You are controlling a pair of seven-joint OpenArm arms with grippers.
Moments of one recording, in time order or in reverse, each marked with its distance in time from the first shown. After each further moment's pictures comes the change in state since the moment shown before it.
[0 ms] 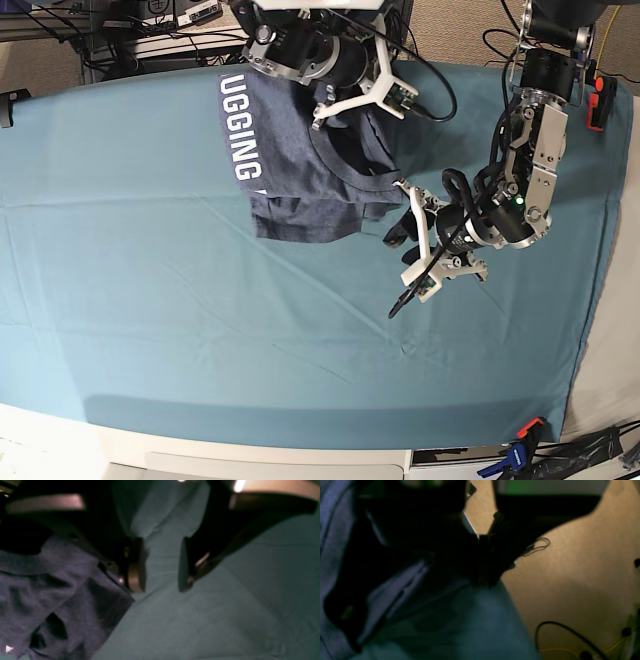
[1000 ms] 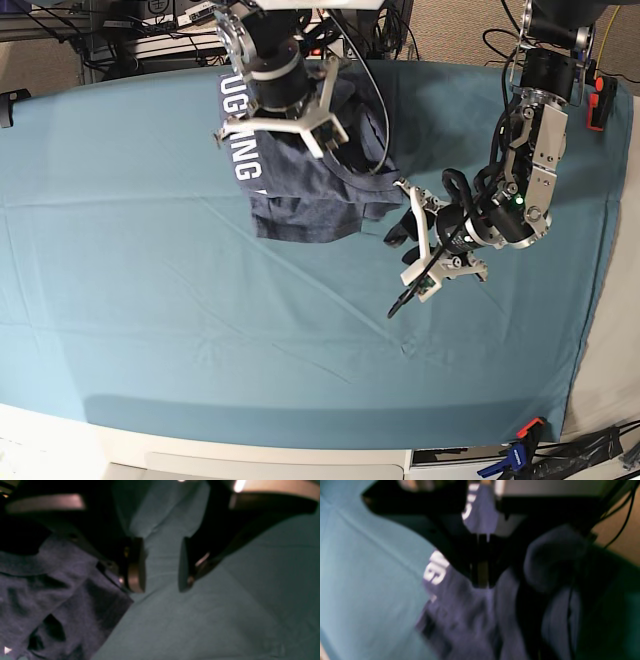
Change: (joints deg) left arm 0.0 0.0 0.0 0.0 0.5 0.1 0.0; right arm -4.4 2.5 0.1 10.1 -33.9 -21.7 -0.5
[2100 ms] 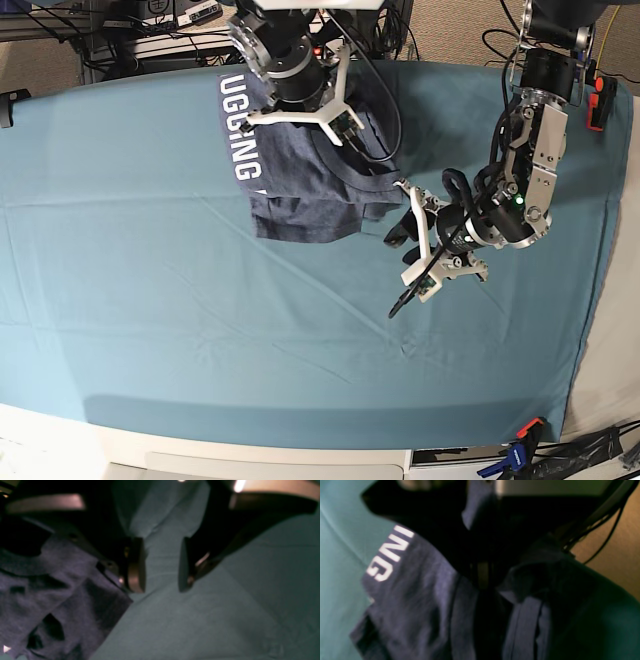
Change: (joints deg) left arm 0.0 0.0 0.0 0.0 0.0 0.2 -0.2; right arm 1.6 0.2 0.4 -8.2 7.5 0.9 2.8
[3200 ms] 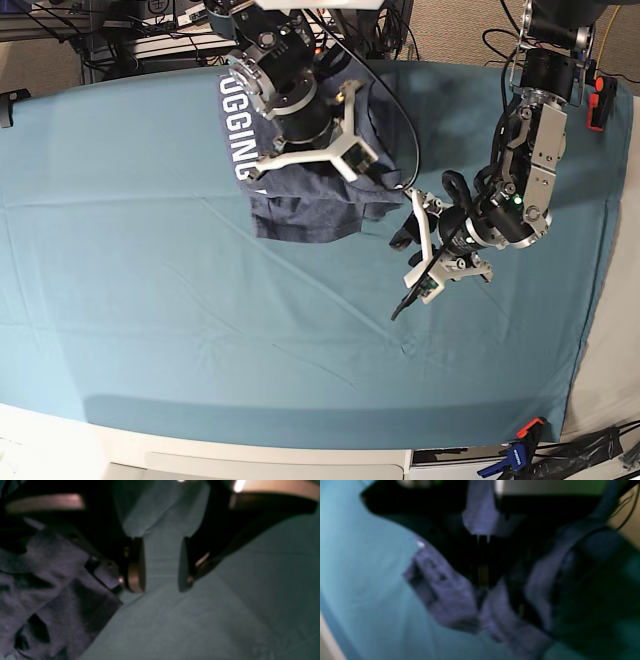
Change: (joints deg) left arm 0.0 0.0 0.0 0.0 2.4 1.5 -0.2; right arm 9.0 0.0 0.5 -0.5 -1.6 4.7 5.2
